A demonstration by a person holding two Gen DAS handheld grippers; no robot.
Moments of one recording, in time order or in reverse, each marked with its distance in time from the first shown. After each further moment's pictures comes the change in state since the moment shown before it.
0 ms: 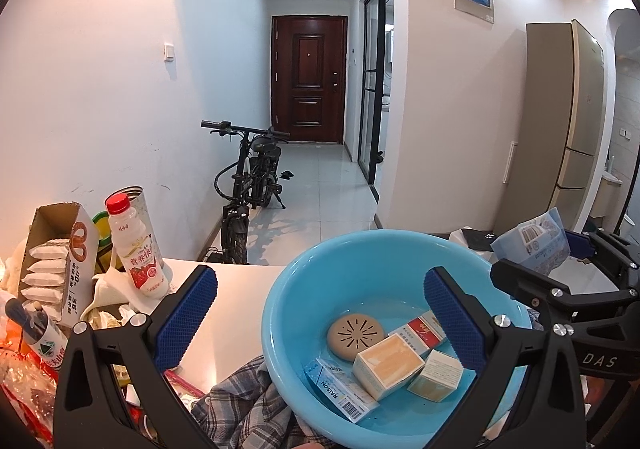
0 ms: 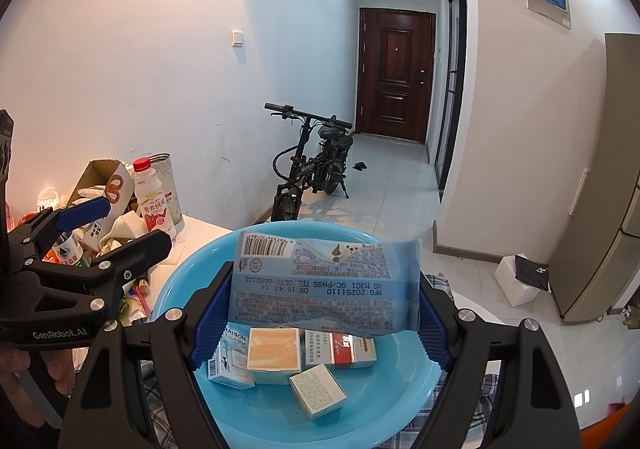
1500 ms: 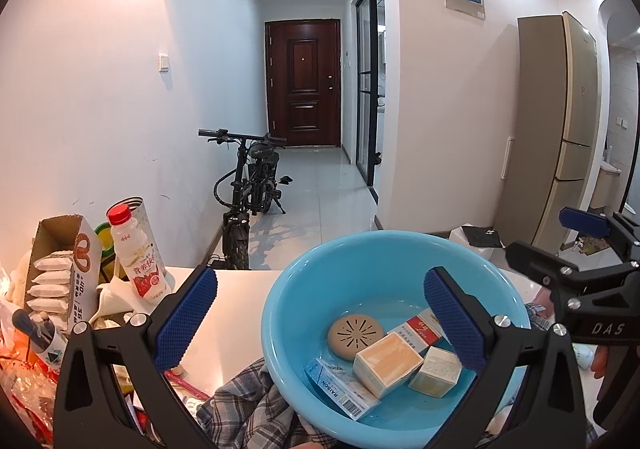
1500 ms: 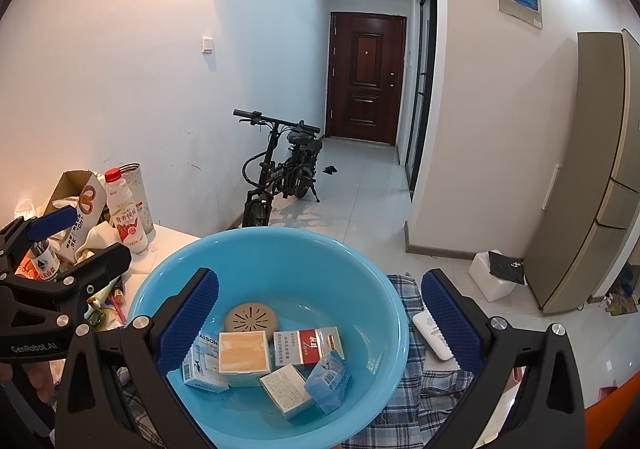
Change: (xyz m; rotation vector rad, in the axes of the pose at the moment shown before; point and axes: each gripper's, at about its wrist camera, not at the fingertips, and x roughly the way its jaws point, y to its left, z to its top) left arm -0.007 -0.009 0.003 0.040 -0.011 0.005; right arm -0.011 -0.012 0.004 0.027 -0.011 -0.117
